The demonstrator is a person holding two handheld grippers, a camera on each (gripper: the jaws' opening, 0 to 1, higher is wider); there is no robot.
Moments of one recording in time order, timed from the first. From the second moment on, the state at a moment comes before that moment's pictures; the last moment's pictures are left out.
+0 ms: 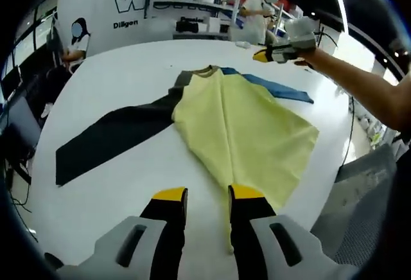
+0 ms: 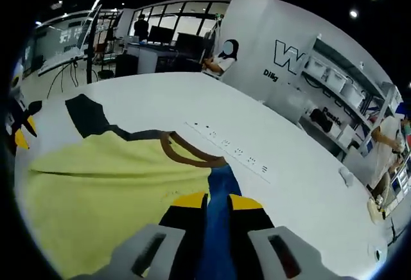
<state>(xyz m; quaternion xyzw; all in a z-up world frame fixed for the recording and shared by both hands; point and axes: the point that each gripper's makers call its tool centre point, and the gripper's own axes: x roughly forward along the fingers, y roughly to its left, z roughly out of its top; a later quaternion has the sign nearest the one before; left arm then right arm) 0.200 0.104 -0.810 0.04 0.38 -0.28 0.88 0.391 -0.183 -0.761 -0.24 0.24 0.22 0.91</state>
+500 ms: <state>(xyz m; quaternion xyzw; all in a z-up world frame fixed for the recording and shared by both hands) 0.193 0.091 -0.811 0.05 0.37 -0.29 0.88 0.296 -0.192 -0.780 -0.22 0.26 0.23 0.91</state>
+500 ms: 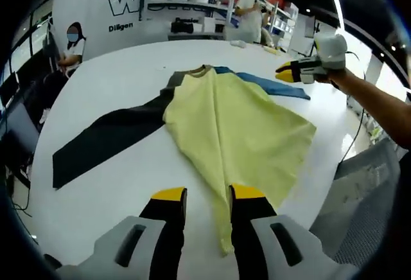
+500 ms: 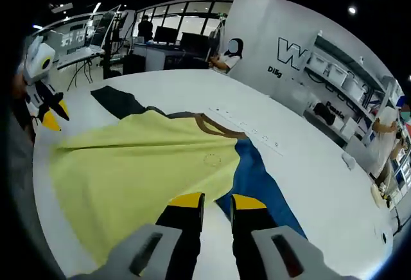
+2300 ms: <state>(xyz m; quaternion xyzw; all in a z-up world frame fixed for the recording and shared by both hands) 0.213 0.086 -0.791 0.04 0.34 -0.29 0.89 0.162 -0.238 -0.865 -0.07 0.42 0.18 0.88</state>
